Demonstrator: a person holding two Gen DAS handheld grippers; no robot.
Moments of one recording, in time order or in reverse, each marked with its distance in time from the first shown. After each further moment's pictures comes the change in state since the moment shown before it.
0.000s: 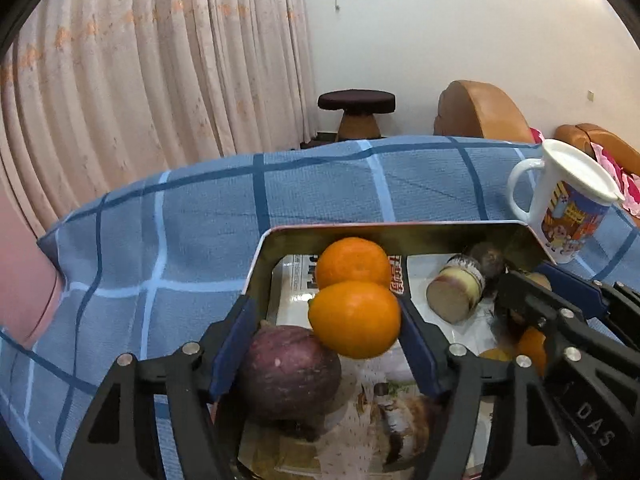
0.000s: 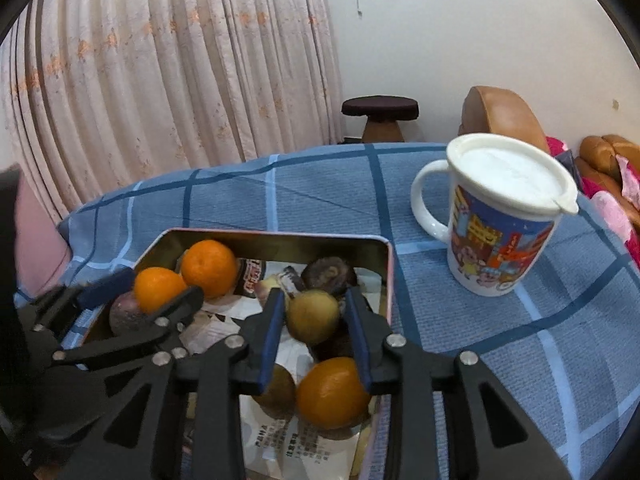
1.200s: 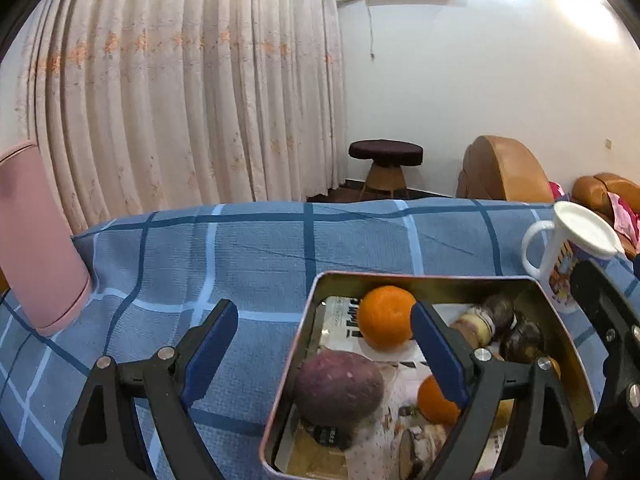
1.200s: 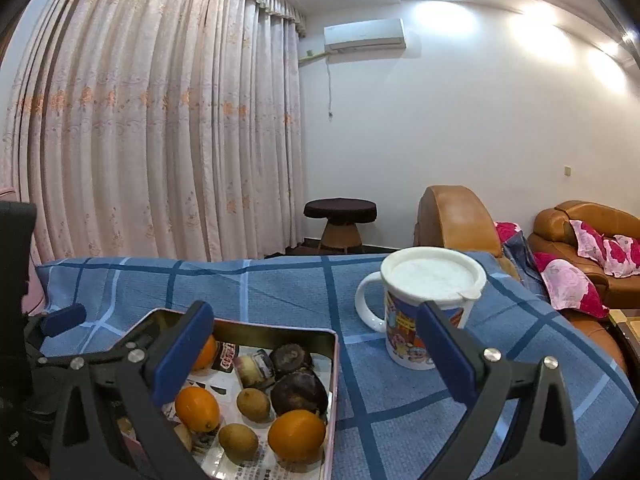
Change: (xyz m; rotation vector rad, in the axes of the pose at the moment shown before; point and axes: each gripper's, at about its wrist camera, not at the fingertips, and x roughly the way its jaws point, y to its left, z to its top) left arm -0.034 0.027 -0.005 -0.099 -0.182 0.069; right arm -0.066 0.012 -0.009 -0.064 -0.401 -0.199
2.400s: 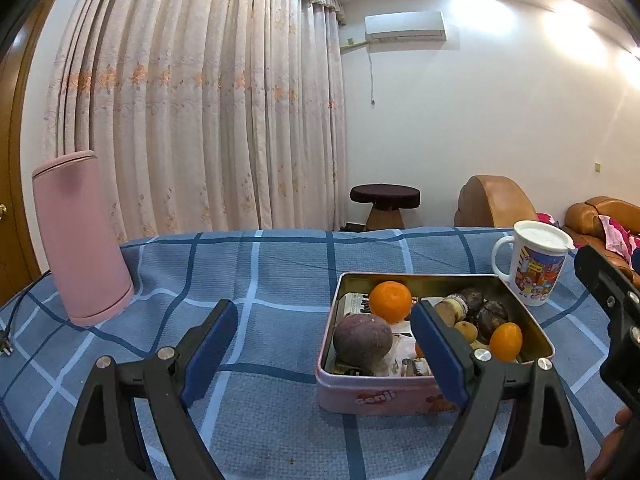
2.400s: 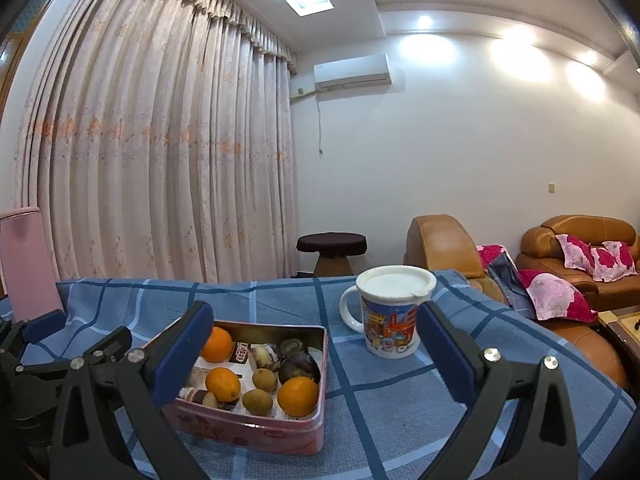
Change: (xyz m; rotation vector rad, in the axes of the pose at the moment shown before) left arm -0.091 0.024 -0.040 -0.019 -0.186 -0.001; right arm -0.081 0.001 -0.015 0.022 -0.139 -0.024
